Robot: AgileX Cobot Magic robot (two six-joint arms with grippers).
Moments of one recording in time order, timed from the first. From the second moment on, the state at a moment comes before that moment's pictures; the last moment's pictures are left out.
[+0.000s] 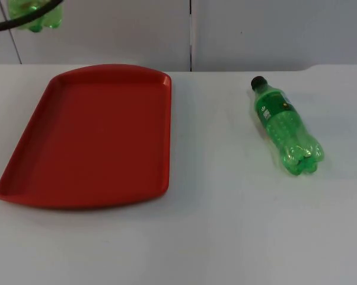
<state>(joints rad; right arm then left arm) 0.19 0.00 -0.52 -0.04 1.08 0.02 -0.26 1.64 -0.83 -0.18 -0.95 0.20</state>
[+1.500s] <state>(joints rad) 0.19 0.00 -0.52 -0.04 1.08 0.02 -0.26 2.41 -1.19 0.00 -1.21 0.07</state>
